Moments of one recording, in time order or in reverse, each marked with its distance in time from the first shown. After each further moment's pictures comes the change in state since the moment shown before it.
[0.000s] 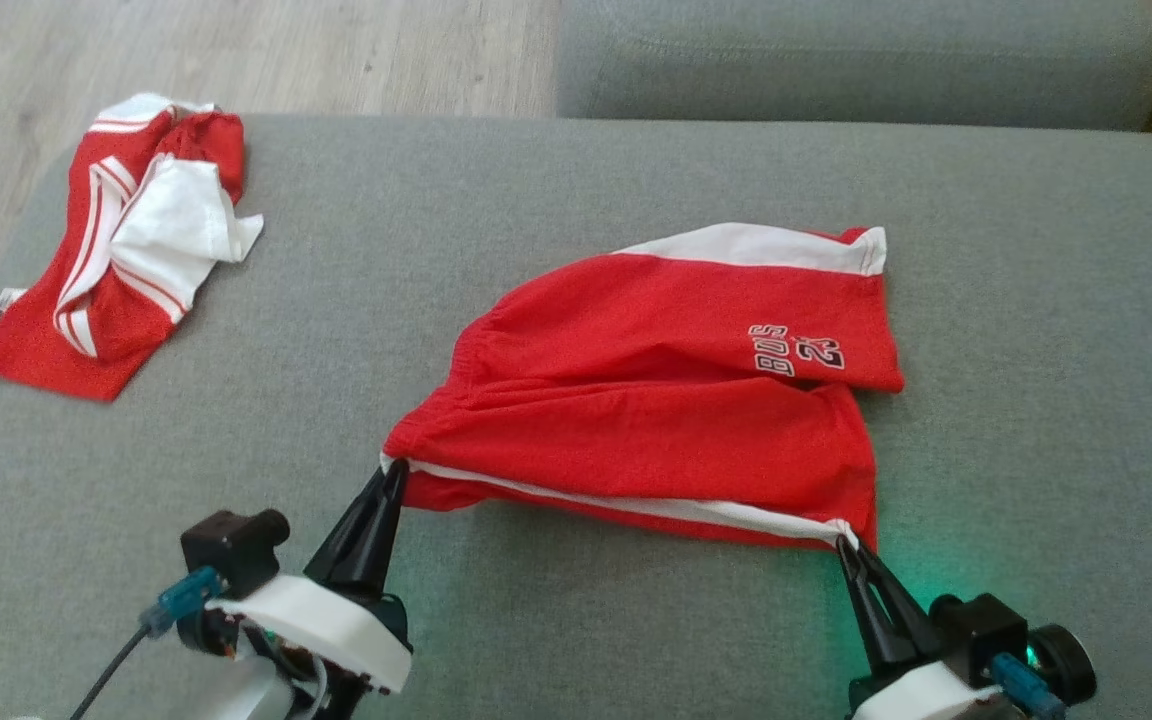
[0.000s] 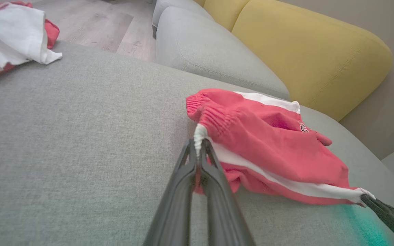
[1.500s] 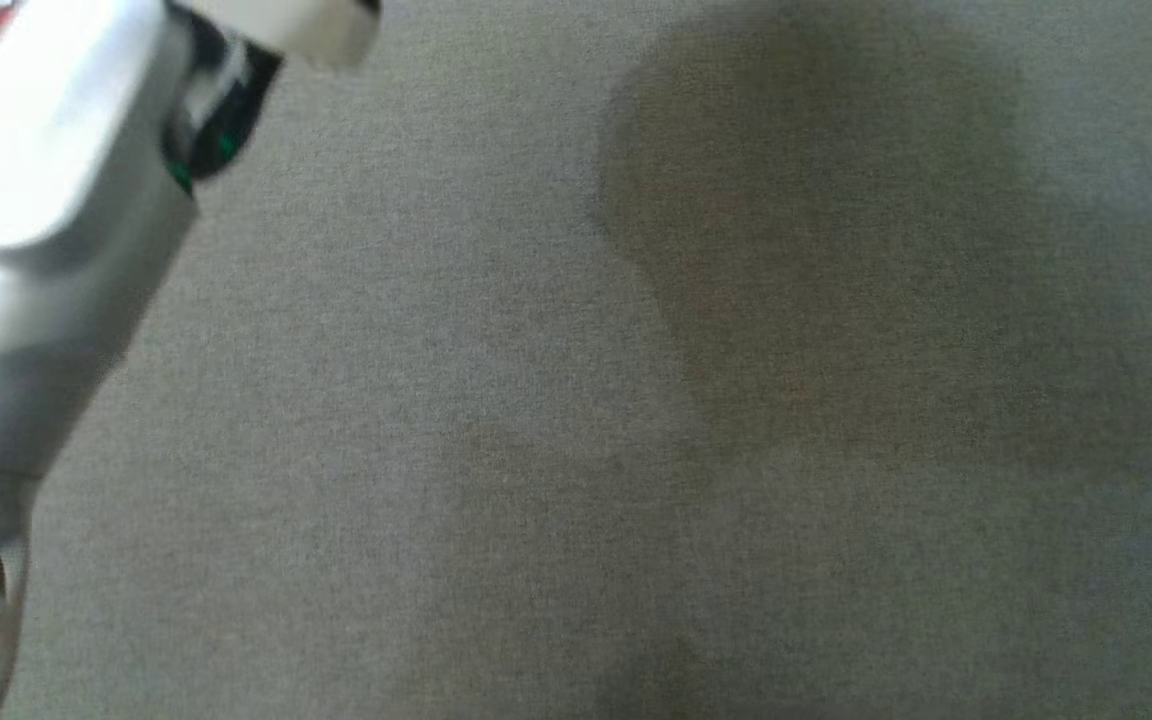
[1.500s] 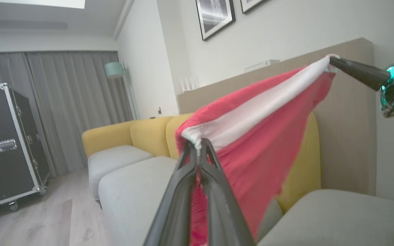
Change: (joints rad) left arm -1.035 0.000 -0.118 0.152 0.168 -0.105 -0.049; right arm -1.179 -0.452 0.083 0.040 0.330 0.000 -0.001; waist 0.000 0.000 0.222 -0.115
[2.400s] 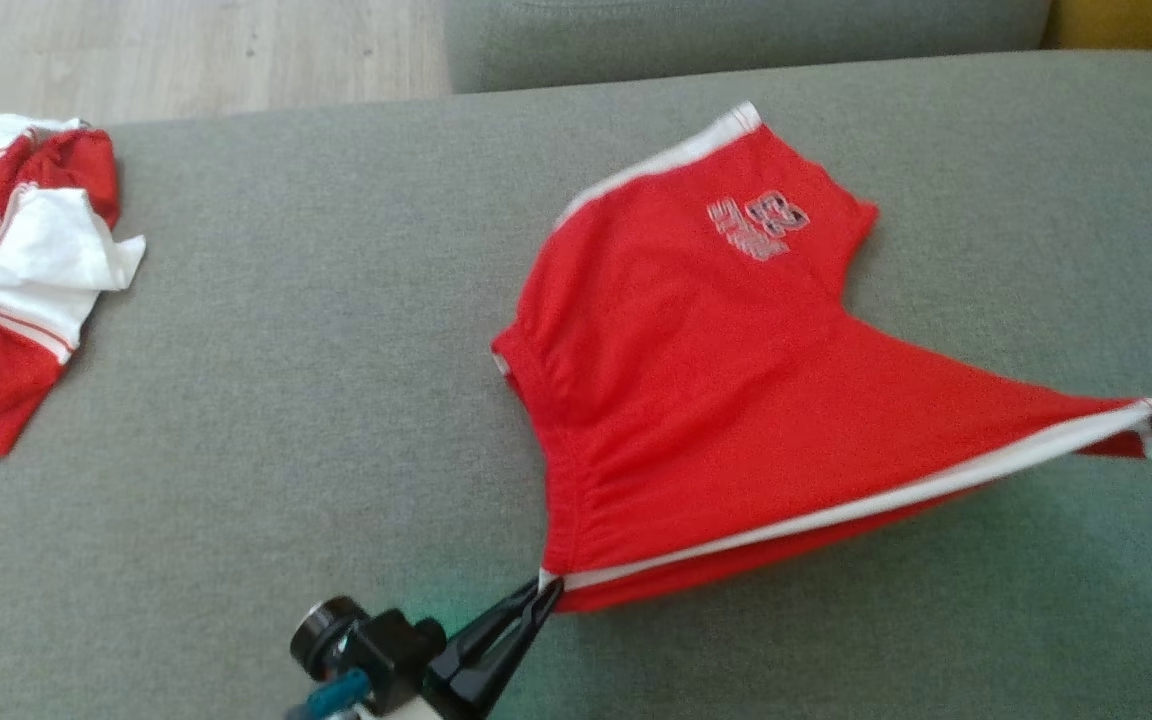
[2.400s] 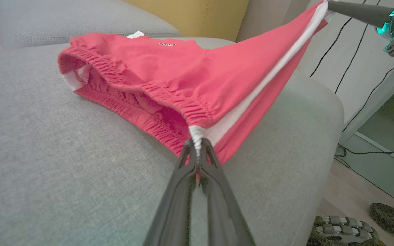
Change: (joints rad) left arm 1.013 -0.008 -0.144 -0.122 0.158 0.021 -0.047; right arm 1.335 -0.076 -0.243 -0.556 0.208 0.000 0.216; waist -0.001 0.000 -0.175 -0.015
